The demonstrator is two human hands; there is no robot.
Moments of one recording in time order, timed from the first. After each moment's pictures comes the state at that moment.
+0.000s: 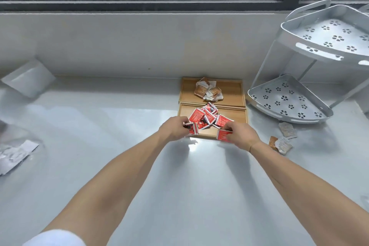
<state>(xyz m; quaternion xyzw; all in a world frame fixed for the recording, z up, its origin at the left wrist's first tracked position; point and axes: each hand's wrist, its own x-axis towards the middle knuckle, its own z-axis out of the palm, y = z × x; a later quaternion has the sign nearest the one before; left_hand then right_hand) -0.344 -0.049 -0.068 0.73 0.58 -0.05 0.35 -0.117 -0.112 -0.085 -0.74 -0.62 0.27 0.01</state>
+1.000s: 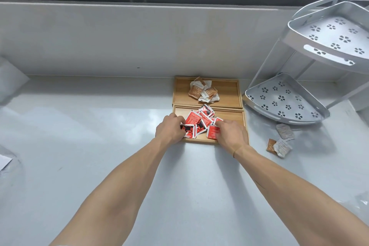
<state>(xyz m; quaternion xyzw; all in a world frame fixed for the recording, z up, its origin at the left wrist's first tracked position) -0.335 -0.016 -0.114 0.76 0.59 -0.04 0.25 -0.143 -0.087 -0.105 -0.77 -0.62 0.11 -0.04</state>
